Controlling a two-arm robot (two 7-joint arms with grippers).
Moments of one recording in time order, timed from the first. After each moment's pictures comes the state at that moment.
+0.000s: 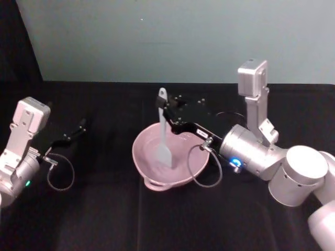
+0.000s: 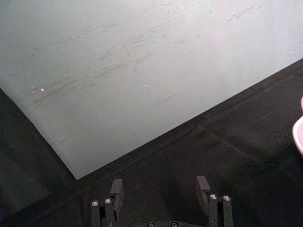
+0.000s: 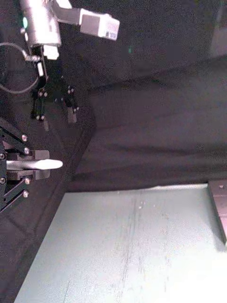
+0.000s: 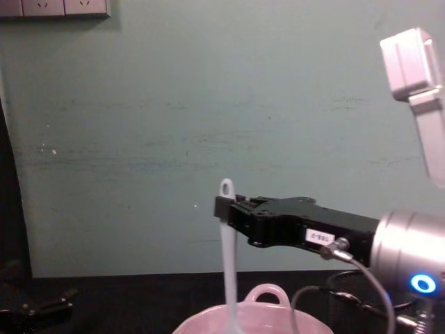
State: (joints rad) left arm -0.20 0.60 0.45 -1.41 -0.25 -0.12 0.03; right arm 0.33 0.31 -0.48 -1.48 0.45 0.00 0.47
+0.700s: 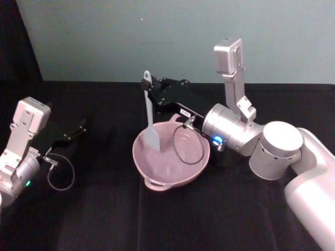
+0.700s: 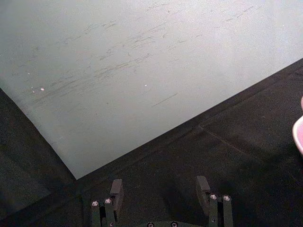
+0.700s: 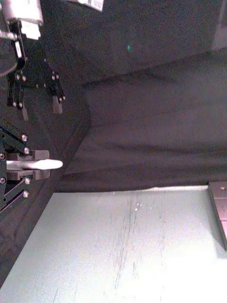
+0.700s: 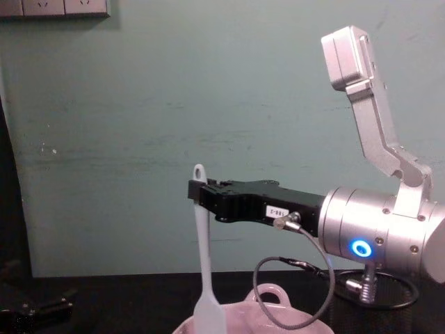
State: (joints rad) left arm -0.20 0.60 0.45 -1.41 -0.25 -0.12 0.03; right arm 0.49 0.21 -0.52 -1.29 0.43 -0.01 0.49
